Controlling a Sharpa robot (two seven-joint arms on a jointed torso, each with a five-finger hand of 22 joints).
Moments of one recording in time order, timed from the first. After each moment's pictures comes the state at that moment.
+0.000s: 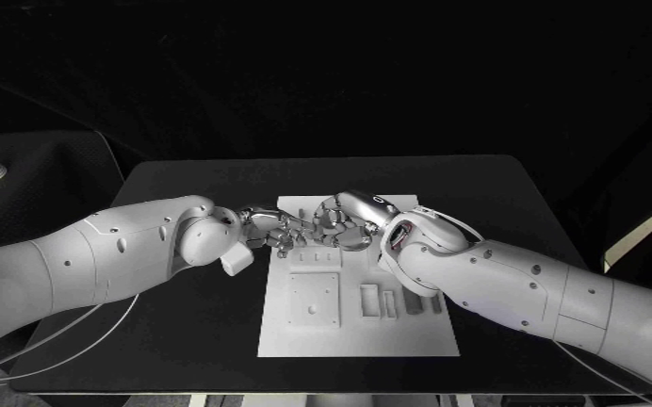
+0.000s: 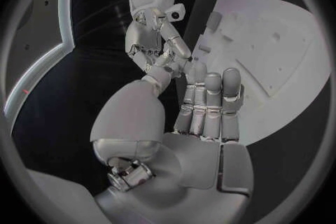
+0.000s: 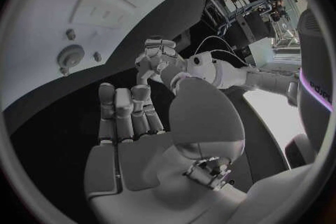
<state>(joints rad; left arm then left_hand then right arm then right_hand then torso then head) 1.26 -0.68 -0.24 1.19 -0.10 0.20 -0.10 1.13 -0.14 0.43 -0.03 0.19 0.98 0.14 0.32 0.55 1.01 0.11 0.68 0.36 1.09 0.04 1.06 0.97 0.10 0.86 -0.05 1.46 0.38 1.02 -0.54 0.07 1.37 -1.47 -0.35 0.01 1.26 -0.10 0.46 -0.11 0.19 0.90 0.14 0.38 0.55 0.97 0.05 1.41 0.68 0.97 -0.02 1.54 1.09 0.13 0.56 0.01 1.66 0.51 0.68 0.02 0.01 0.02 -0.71</state>
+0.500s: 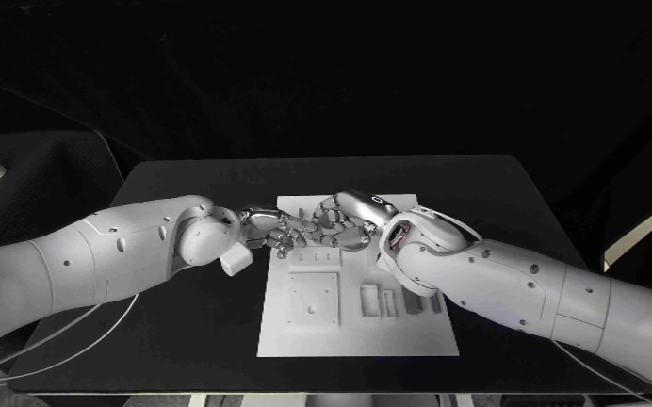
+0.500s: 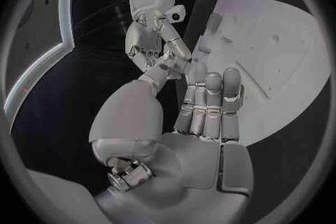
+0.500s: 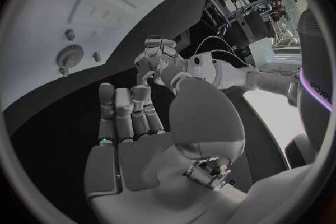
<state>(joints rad) 1.26 -0.68 -0.24 1.18 -0.10 0.21 -0.11 1.11 -0.16 0.36 -0.07 0.19 0.96 0.14 0.32 0.55 1.00 0.11 0.68 0.36 1.08 0.04 1.06 0.97 0.09 0.84 -0.05 1.46 0.38 1.02 -0.54 0.07 1.37 -1.47 -0.35 0.01 1.26 -0.10 0.47 -0.12 0.19 0.90 0.14 0.38 0.55 0.97 0.05 1.41 0.68 0.97 -0.02 1.54 1.09 0.13 0.56 0.01 1.66 0.51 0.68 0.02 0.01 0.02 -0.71</state>
